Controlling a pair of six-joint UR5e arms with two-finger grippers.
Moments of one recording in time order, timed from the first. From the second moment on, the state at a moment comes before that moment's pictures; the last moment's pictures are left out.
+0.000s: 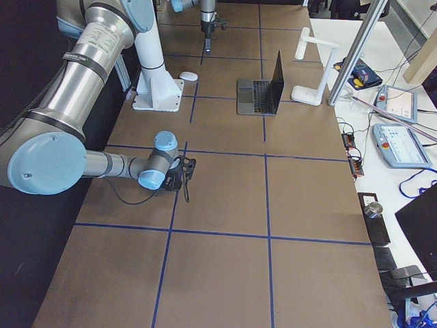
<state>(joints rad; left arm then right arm) -0.40 -1.88 -2.25 -1.45 -1.88 -1.41 0.35 -2.17 1.91 -0.52 1.87 1.51</state>
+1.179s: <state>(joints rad) -0.41 -1.88 -2.30 -1.44 -1.88 -1.41 0.34 -2.18 1.87 -0.52 1.87 1.51</state>
